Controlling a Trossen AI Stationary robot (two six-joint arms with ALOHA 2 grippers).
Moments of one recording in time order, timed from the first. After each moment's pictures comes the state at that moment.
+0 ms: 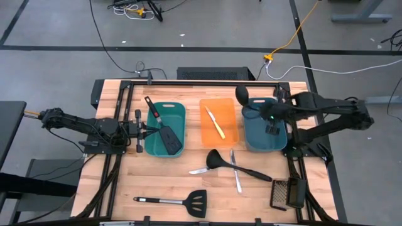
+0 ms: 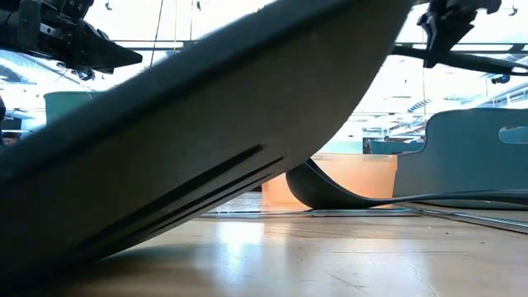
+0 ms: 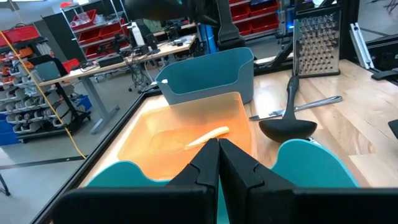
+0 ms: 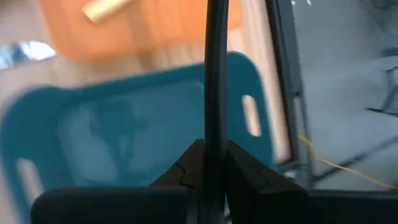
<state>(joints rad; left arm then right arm) -0.24 0.28 0.20 -0.03 -0.41 0.19 -0.01 1.12 1.26 -1.46 0.44 0.08</state>
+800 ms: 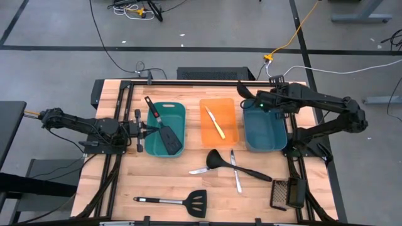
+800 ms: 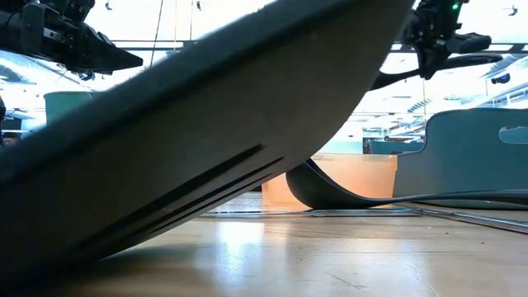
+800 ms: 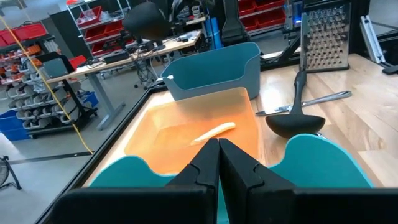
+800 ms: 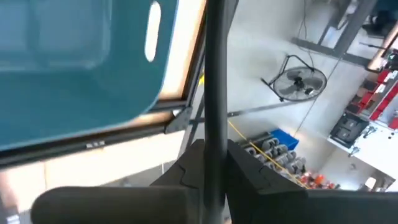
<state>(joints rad) -0.24 0.28 0.20 -0.05 -0.43 0.19 -0.23 1.22 1.28 -1.57 0.75 -0.47</state>
